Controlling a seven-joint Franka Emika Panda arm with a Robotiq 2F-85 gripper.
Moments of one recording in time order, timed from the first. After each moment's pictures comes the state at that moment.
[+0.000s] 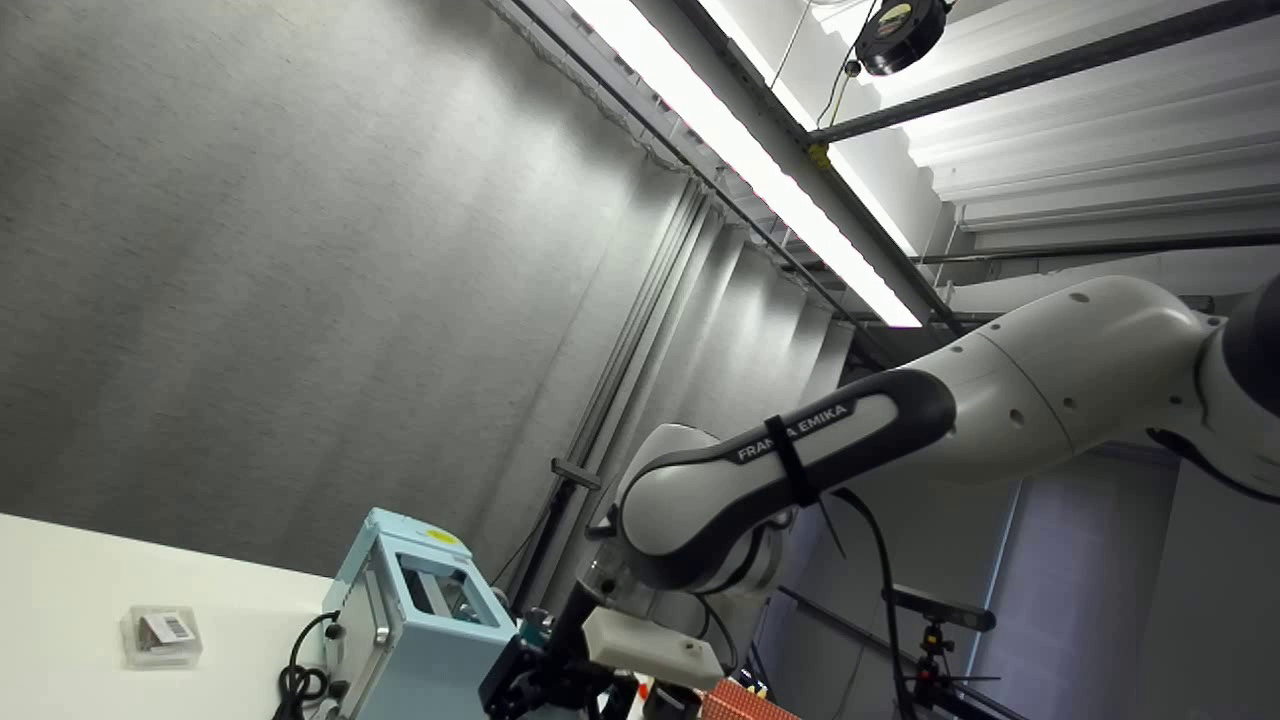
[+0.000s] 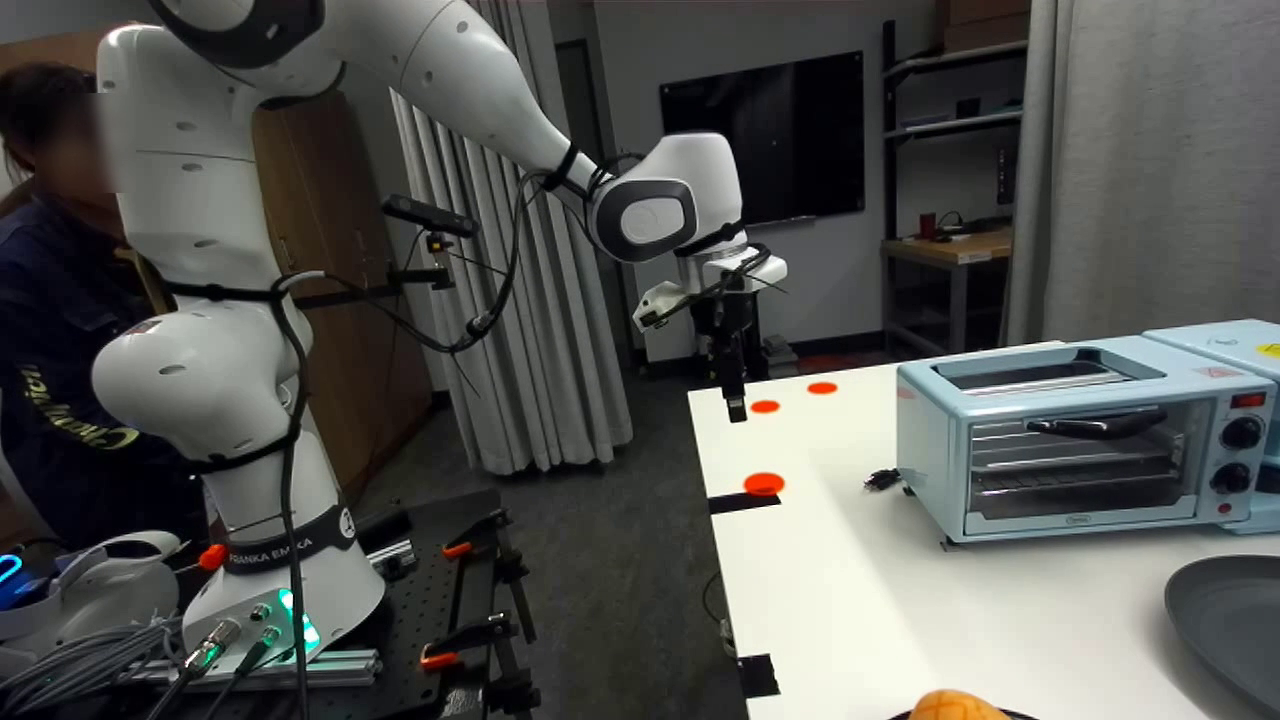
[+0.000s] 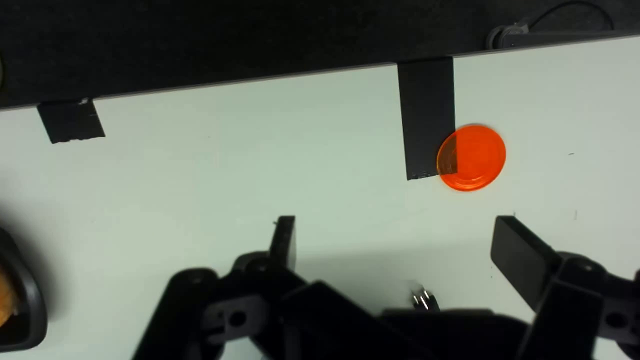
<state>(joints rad) -0.03 0.18 0.04 -2.21 0.02 2.47 0.33</state>
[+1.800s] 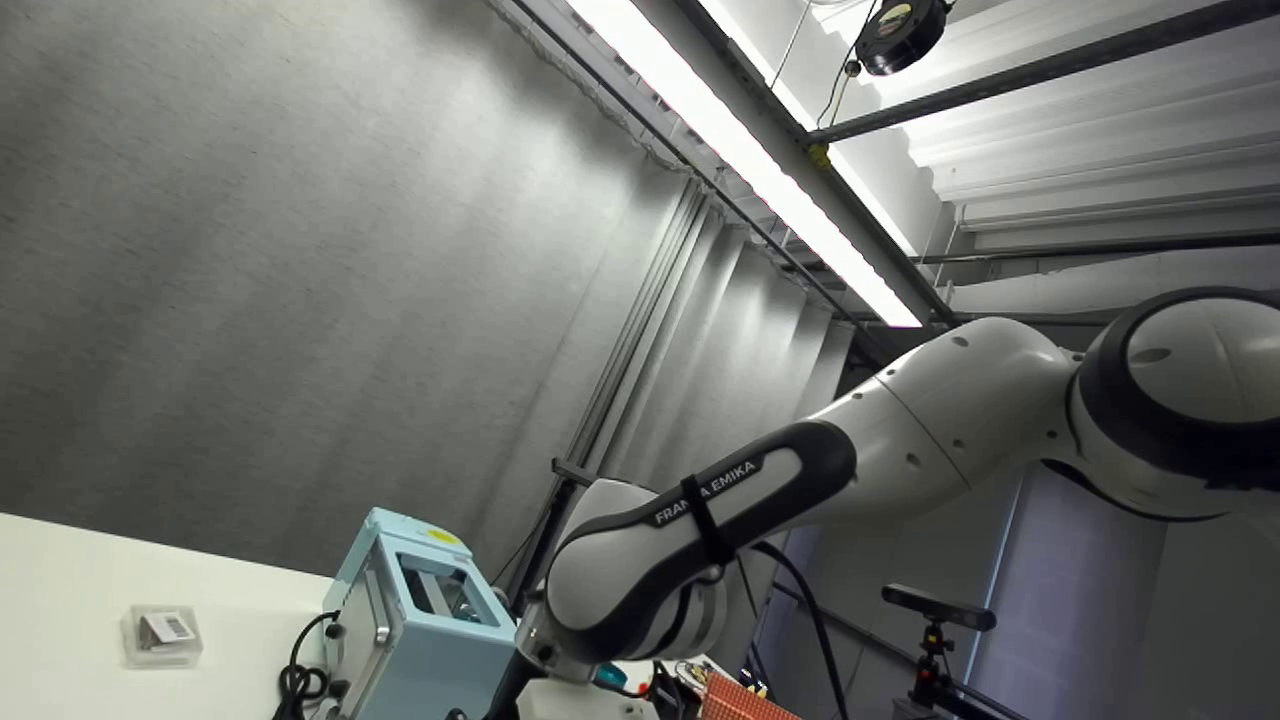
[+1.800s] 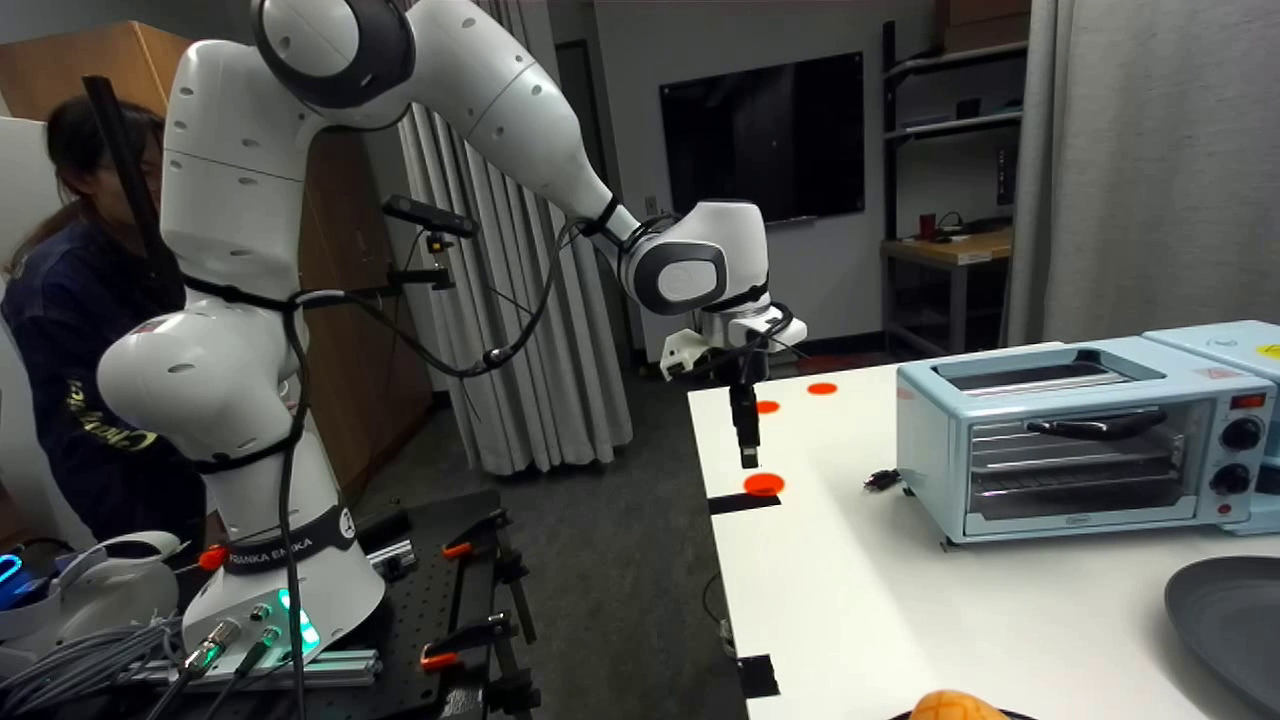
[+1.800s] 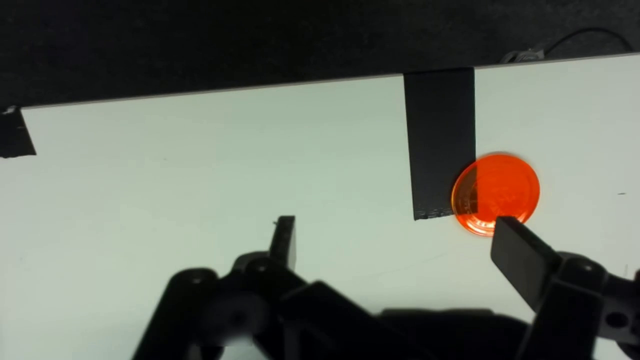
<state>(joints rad) 0.01 0.39 0.01 -2.11 0.02 2.51 0.32</state>
